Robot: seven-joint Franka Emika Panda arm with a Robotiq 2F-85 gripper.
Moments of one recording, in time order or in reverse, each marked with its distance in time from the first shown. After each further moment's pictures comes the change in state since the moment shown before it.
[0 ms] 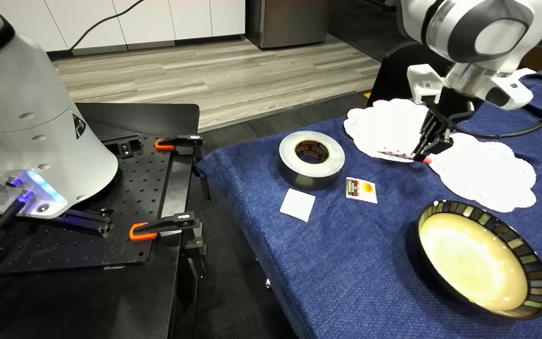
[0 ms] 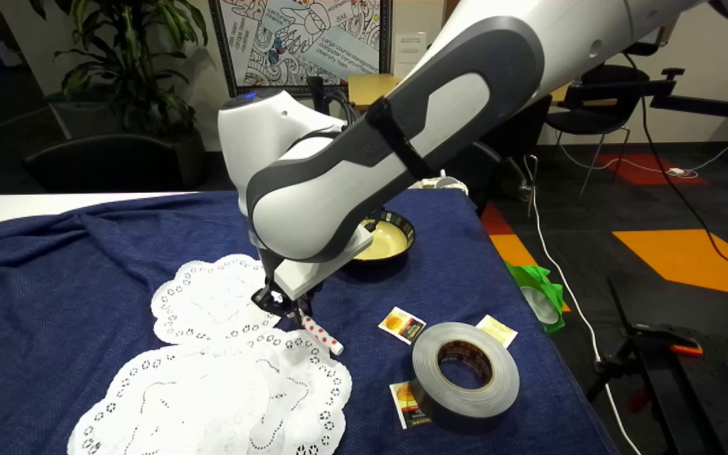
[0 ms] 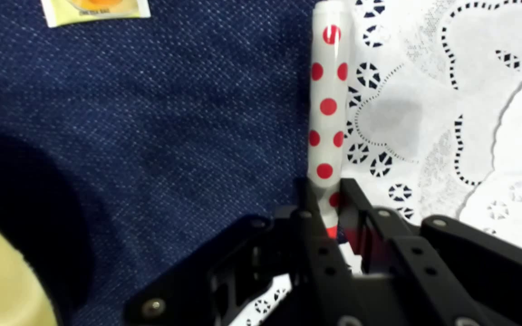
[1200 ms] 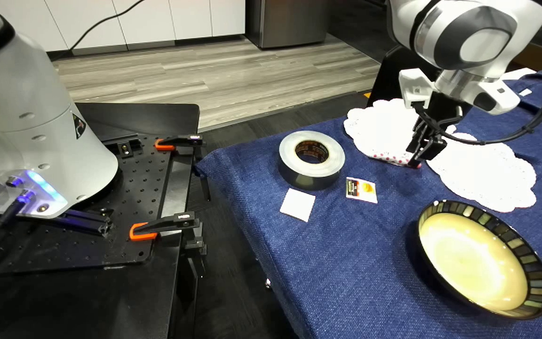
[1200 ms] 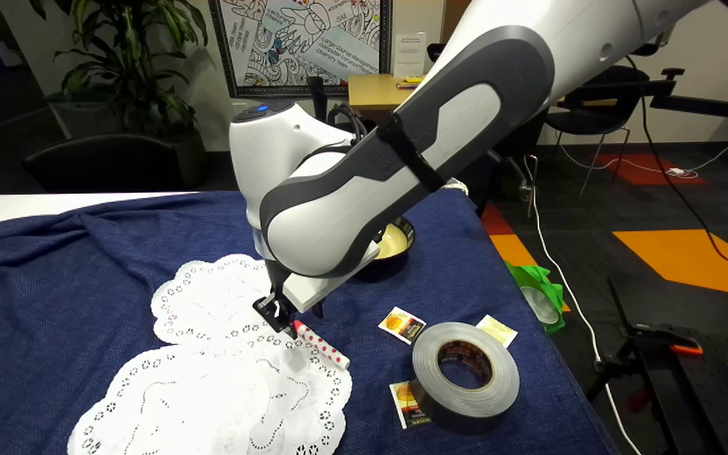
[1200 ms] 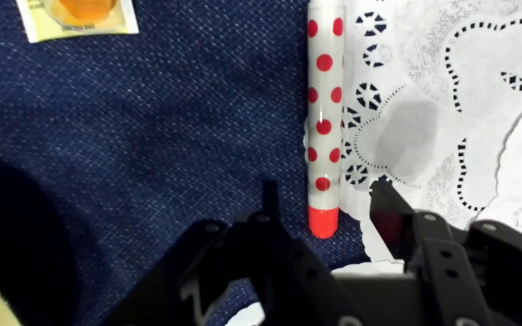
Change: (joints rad) arm 0.000 -0.010 0.011 -0.064 -0.003 0.067 -0.002
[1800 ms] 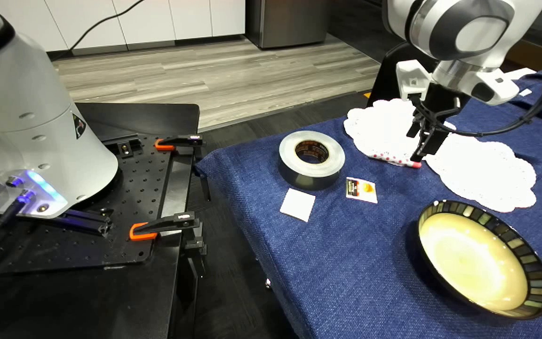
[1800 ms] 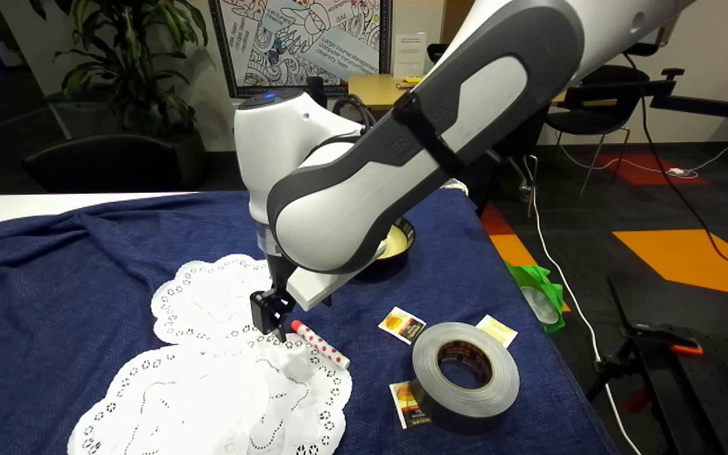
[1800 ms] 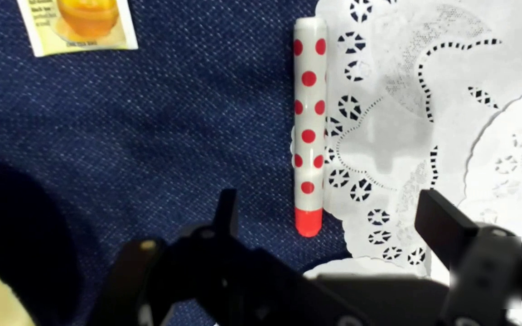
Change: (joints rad) arm 0.000 -0.062 0.013 -0.080 -0.001 0.044 0.000
